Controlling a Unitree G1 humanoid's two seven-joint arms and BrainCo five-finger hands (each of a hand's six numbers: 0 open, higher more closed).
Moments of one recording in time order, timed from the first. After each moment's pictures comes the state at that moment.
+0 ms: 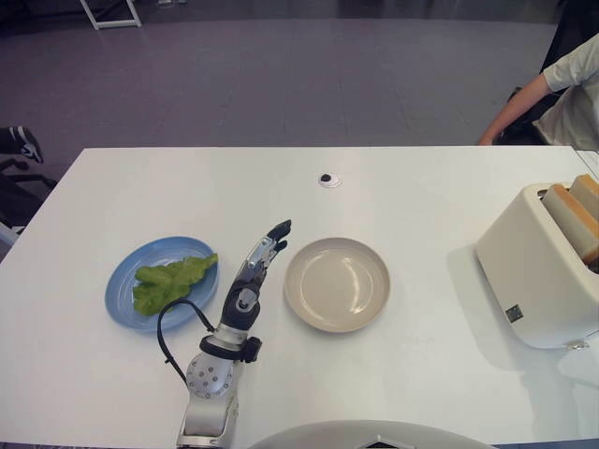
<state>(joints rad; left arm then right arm) 0.32 0.13 -0.08 -0.20 -0.07 -0.55 -0.27 0.07 -0.94 -0.56 0.16 0.04 -0.14 0.38</state>
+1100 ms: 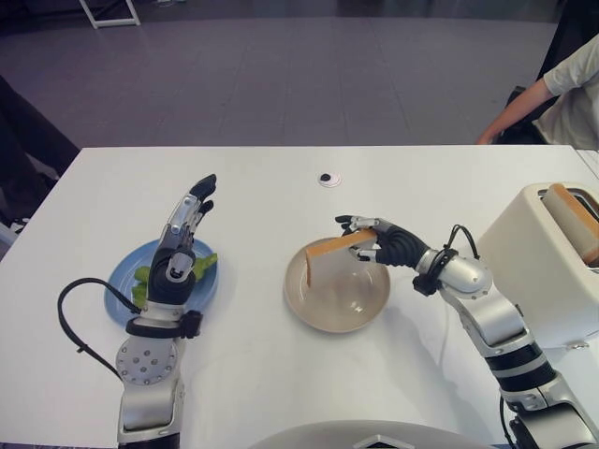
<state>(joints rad) 0.27 0.30 0.22 -0.40 -0.04 -0.34 -0.20 -0.25 -0.43 0.36 -0.11 0.05 0.08 0.44</state>
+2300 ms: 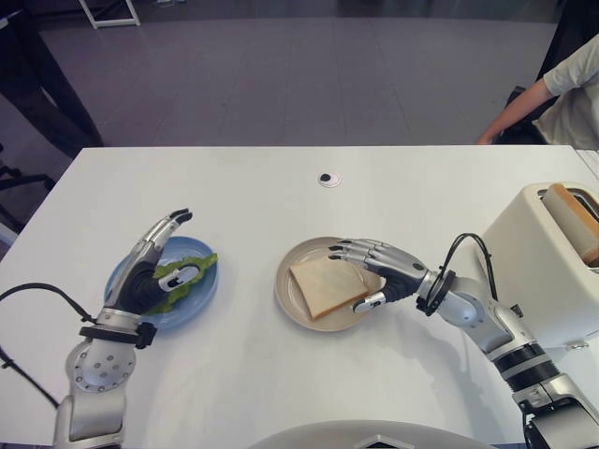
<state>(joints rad) 0.34 0.56 0.37 -0.16 0.41 -0.39 -0.11 -0.24 -0.51 0.36 0.16 -0.53 -0.64 0.20</state>
